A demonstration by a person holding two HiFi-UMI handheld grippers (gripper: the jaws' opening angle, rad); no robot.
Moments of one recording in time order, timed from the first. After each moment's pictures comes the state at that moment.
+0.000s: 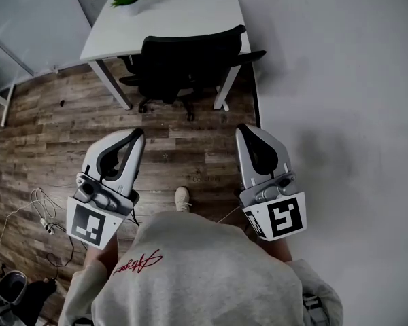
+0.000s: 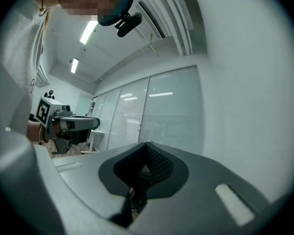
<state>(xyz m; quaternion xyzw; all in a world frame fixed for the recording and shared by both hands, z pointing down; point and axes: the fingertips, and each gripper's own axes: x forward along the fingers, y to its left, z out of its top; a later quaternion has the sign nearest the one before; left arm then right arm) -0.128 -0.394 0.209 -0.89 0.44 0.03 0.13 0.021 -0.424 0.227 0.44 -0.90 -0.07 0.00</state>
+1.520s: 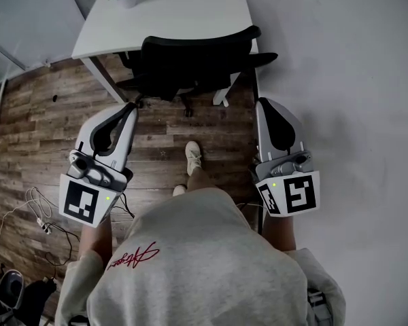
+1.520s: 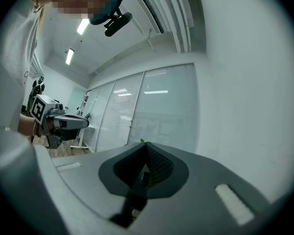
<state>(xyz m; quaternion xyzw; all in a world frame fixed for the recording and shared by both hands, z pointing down) -0.171 -0.499 0.242 -0.88 0.45 0.02 0.11 0.020 -0.532 0.239 0.47 -0.88 -0.09 0.03</state>
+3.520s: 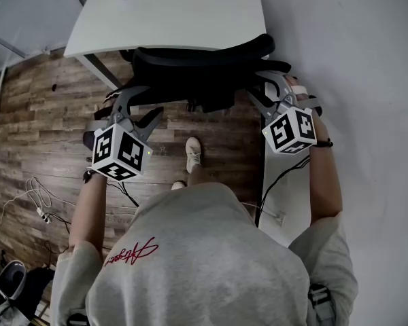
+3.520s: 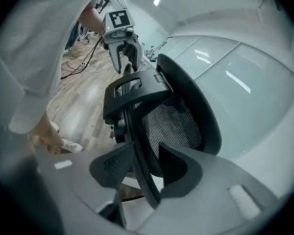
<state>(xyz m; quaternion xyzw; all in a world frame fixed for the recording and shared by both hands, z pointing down) -0.148 -0.643 0.422 -0.83 0.34 -0.41 0.12 0.032 -0.716 0.404 0.18 -0.81 -0.33 0.44</state>
